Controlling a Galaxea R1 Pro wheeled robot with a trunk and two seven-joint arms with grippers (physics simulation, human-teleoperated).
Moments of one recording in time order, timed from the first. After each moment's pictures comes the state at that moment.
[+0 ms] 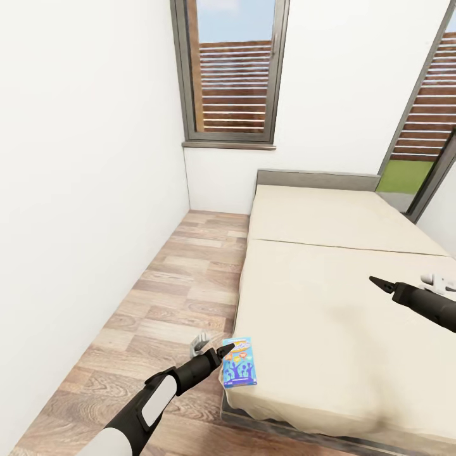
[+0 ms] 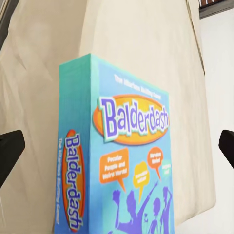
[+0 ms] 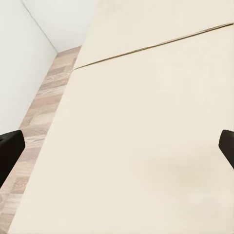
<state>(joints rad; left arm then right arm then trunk) -0.53 -0.08 -0.26 -0.59 0.84 0.32 -0.47 -0.42 -0.39 -0.45 -1.59 -0.53 0.90 0.32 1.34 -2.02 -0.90</state>
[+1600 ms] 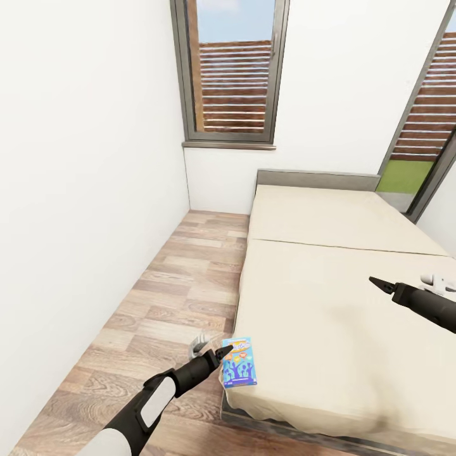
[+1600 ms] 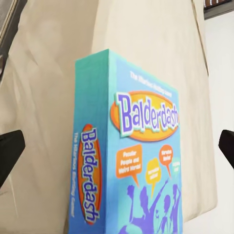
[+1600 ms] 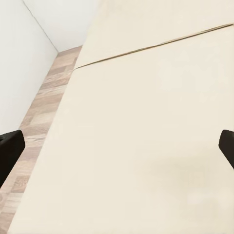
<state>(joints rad) -0.54 -0.08 -0.26 -0.57 0.85 0.32 -0.47 -0.41 -0.39 -0.45 -1.60 -0.53 0.90 0.32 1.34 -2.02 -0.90</state>
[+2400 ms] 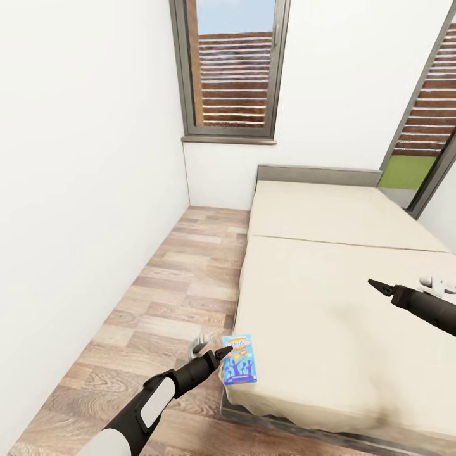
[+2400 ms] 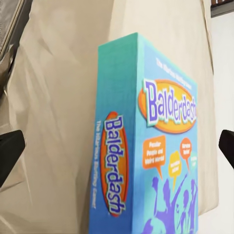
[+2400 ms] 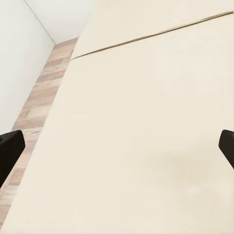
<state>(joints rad) -0.54 -0.08 -0.26 -0.56 0.85 0.32 -0.47 -0.40 -0.39 -0.45 -1.61 -0.53 0.90 0.32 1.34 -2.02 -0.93</state>
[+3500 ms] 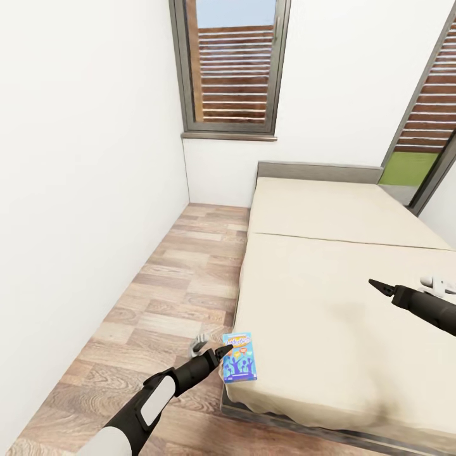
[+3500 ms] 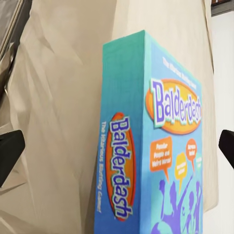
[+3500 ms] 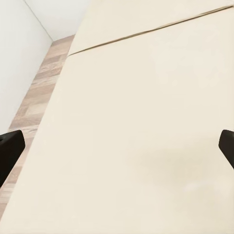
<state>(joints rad) -0.54 -0.08 -0.26 -0.56 0.84 0.32 -0.48 -0.39 -0.39 -0.45 -1.61 -0.53 0.90 0.32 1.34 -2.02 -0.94</state>
